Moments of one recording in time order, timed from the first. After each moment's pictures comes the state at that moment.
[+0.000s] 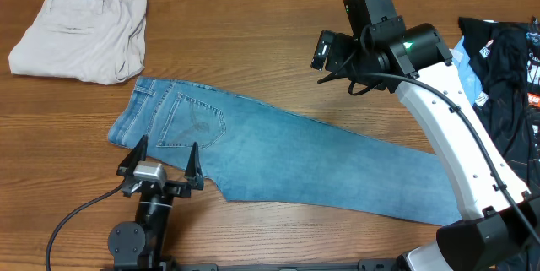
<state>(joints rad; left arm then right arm) 0.02 0.02 0.02 0.08 0.19 -0.08 0.37 1.70 1.74 -1.12 0.01 0.64</state>
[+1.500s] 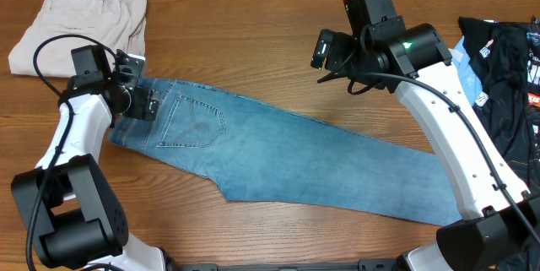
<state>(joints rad) 0.28 1.77 1.16 -0.50 0.10 0.48 0.37 1.70 1.74 -1.10 0.01 0.64</state>
